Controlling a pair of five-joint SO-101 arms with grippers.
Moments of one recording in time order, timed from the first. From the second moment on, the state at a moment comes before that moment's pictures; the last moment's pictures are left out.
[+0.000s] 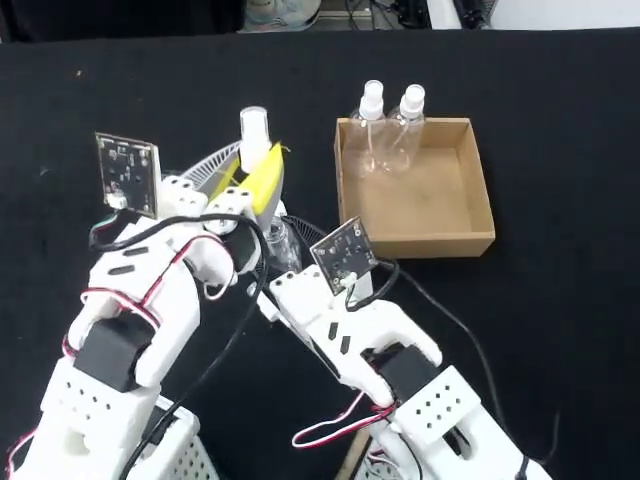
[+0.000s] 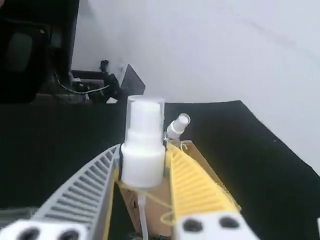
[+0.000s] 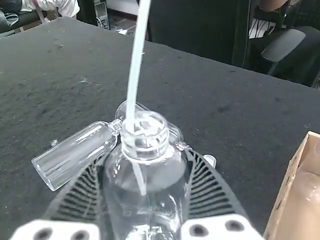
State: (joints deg) left arm 19.9 -65.6 43.6 35.8 14.7; right arm -36.0 -71.2 80.9 17.8 -0.1
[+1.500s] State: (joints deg) left arm 13.8 -67.6 36.5 59.6 22.3; right arm -36.0 -71.2 81.0 17.8 -0.2
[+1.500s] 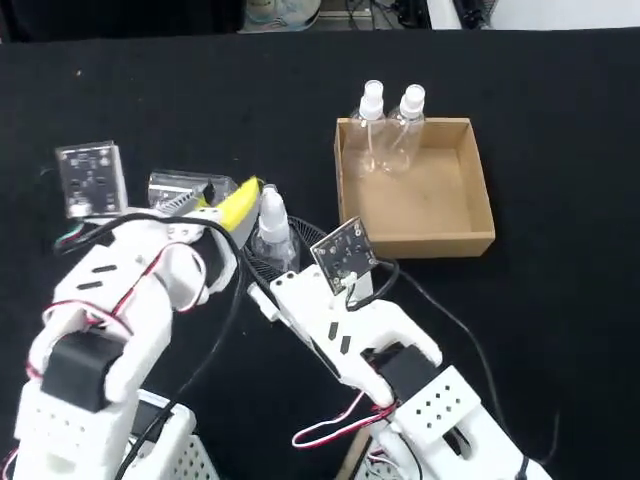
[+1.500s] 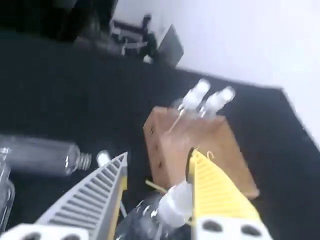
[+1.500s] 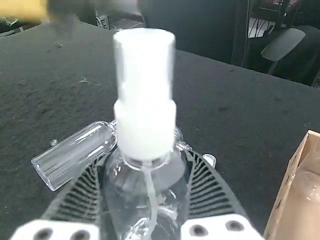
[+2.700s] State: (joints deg) left arm -16.4 -68.4 79.3 40.2 7.3; right arm 9.2 -38.4 53.0 14.9 -0.2
